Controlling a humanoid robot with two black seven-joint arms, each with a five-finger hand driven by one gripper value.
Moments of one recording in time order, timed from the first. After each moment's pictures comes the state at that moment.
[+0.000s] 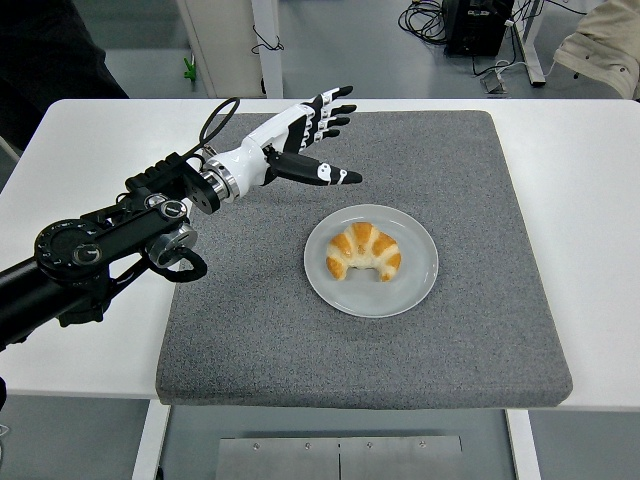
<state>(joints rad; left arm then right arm) -0.93 0.28 -0.46 -1.08 0.65 0.04 -0.20 -0.10 0.00 -0.01 0.13 -0.10 0.02 0.41</state>
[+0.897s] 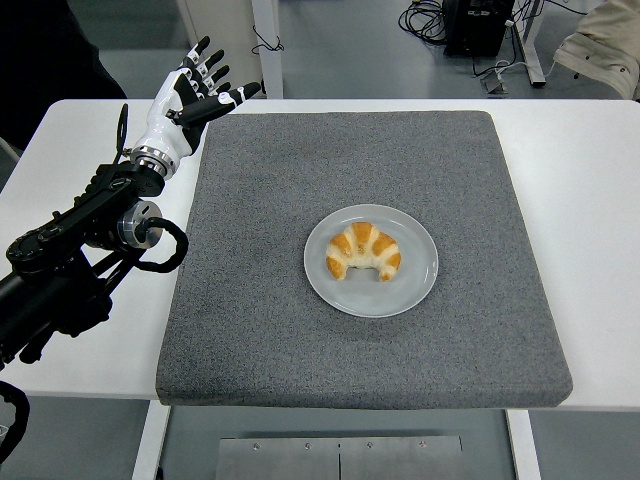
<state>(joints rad) -0.84 0.22 -0.73 -0.85 0.33 0.16 -0.32 -0.10 0.00 -0.01 0.13 -0.10 0.02 0.41</state>
